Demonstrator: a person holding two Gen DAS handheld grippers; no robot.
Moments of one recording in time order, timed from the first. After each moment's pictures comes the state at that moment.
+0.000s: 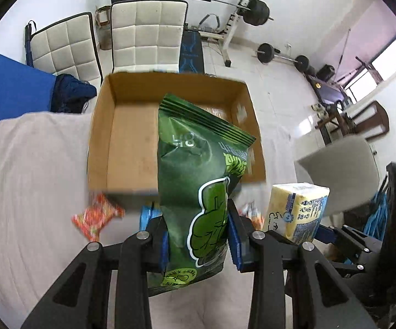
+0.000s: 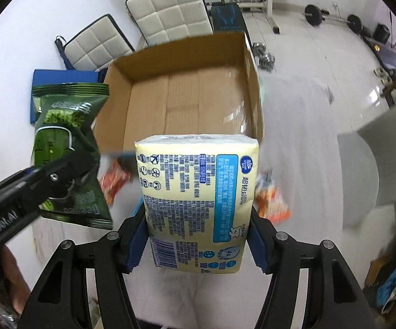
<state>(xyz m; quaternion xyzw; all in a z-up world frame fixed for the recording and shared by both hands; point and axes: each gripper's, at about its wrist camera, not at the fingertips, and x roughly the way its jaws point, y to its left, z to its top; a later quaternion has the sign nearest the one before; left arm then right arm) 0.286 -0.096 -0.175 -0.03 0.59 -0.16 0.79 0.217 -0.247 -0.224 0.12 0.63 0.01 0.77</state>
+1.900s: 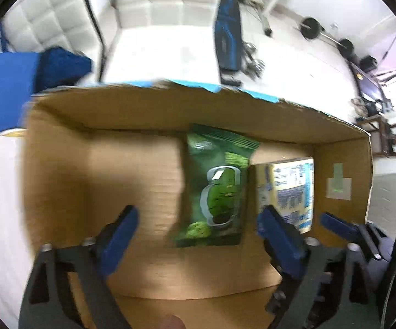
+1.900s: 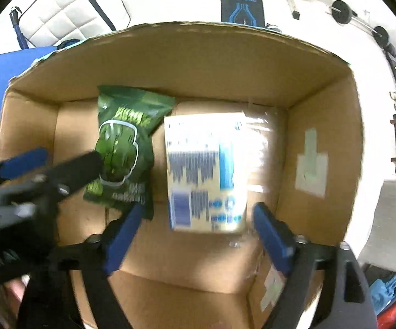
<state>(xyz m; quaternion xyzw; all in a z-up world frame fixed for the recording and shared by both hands) 0.490 -0.114 -0.318 -0.02 0.67 -0.09 0.74 0.448 -0.238 -0.376 0.05 0.71 0.01 0.70</state>
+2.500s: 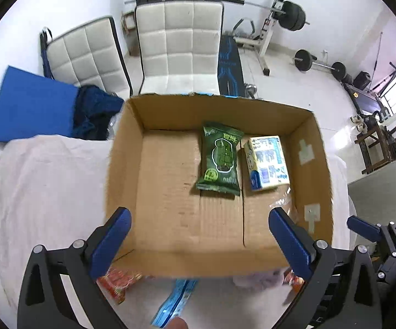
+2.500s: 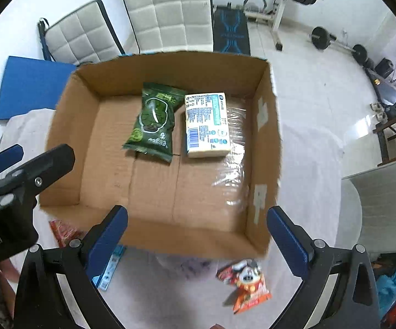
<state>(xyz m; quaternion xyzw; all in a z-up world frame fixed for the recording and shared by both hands) 0.377 -0.096 -0.212 0.02 0.56 -0.08 0.82 0.326 -0.247 -0.263 0.03 0.62 -0.01 0.78</state>
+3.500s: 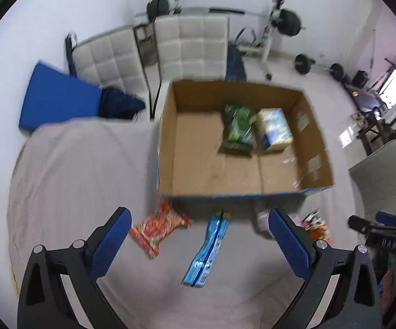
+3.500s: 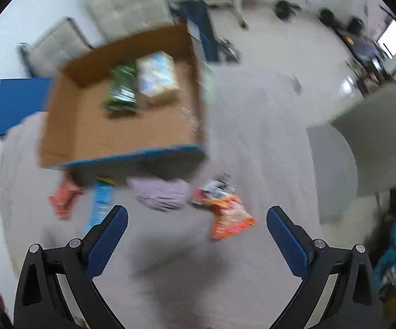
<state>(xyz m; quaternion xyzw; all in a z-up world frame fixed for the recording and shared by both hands) 0.272 -0.037 -0.197 0.03 0.55 -0.06 0.83 0.205 -0.306 -0.261 0.11 0.65 -0.09 0.74</state>
